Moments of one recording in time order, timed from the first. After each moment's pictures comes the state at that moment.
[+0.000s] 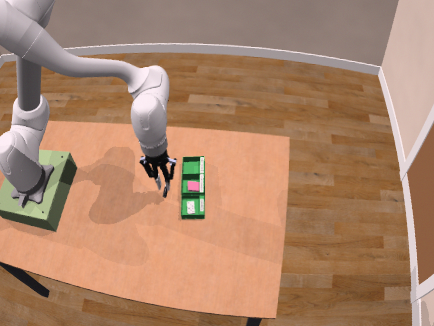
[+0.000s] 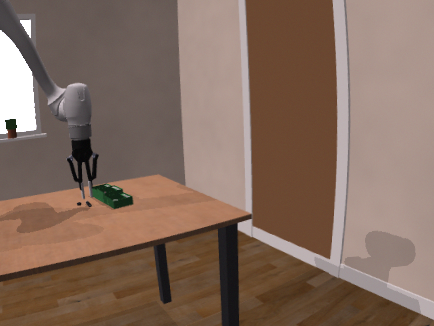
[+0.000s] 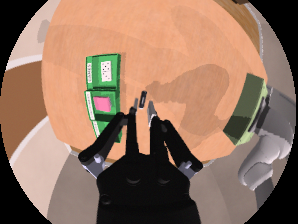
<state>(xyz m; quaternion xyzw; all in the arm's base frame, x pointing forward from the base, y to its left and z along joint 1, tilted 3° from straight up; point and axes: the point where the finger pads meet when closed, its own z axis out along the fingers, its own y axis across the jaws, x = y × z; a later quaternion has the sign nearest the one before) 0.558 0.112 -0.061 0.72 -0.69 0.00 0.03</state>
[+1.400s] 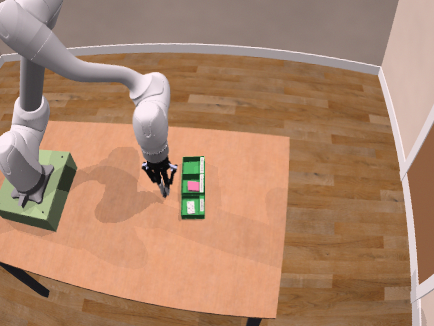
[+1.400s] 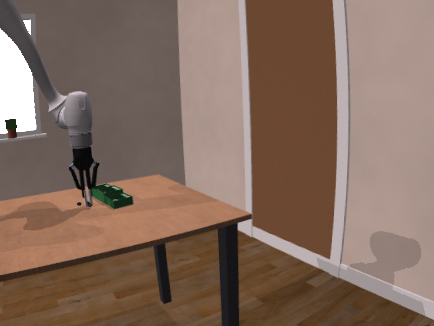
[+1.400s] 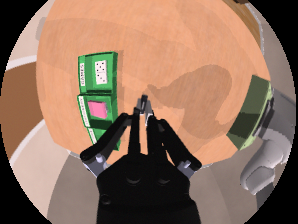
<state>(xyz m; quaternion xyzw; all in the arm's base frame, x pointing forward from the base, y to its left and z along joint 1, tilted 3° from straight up) 0.557 0.111 -0.093 0.72 -0.69 0.00 0.03</state>
